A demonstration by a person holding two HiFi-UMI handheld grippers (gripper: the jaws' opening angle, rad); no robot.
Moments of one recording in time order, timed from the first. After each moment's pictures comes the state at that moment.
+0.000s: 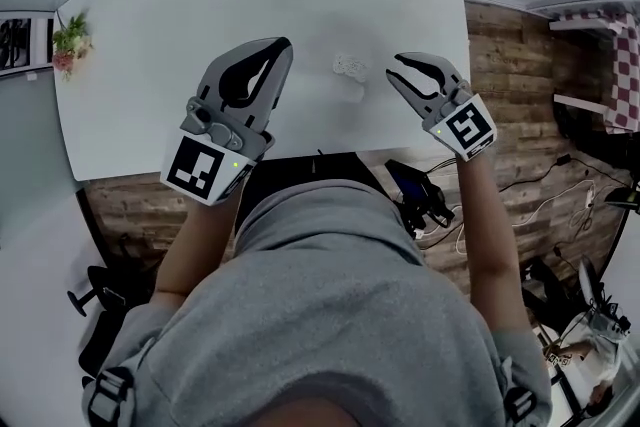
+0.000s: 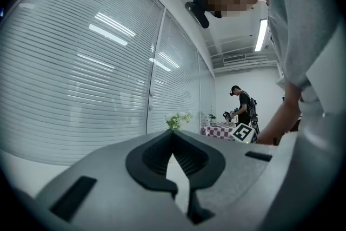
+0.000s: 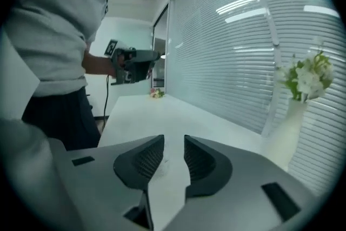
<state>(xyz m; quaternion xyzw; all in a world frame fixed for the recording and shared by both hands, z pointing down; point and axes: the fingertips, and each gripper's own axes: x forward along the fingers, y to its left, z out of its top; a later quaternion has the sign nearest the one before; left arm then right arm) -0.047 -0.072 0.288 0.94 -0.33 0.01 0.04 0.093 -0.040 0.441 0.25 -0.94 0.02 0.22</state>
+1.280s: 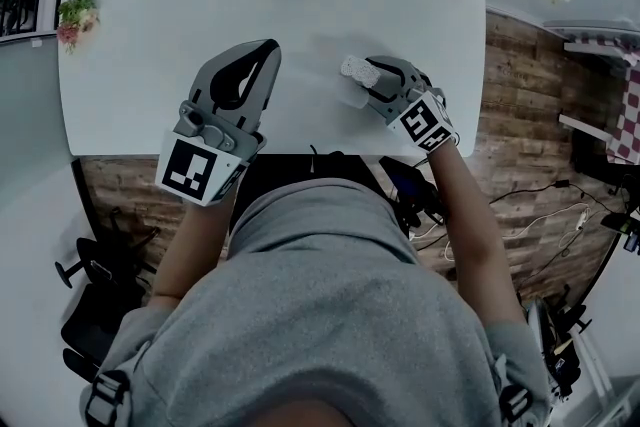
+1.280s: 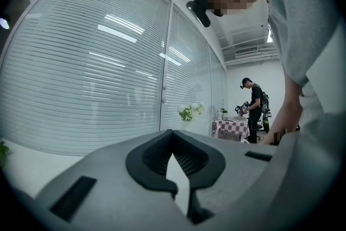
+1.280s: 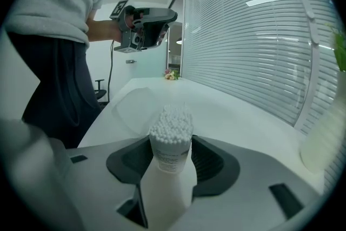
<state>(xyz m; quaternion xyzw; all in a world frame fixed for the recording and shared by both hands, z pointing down) -0.079 -0.076 0.313 0.92 -0.39 0.04 0.05 0.030 -0.035 0.541 0.17 -0.94 0.02 0.29</state>
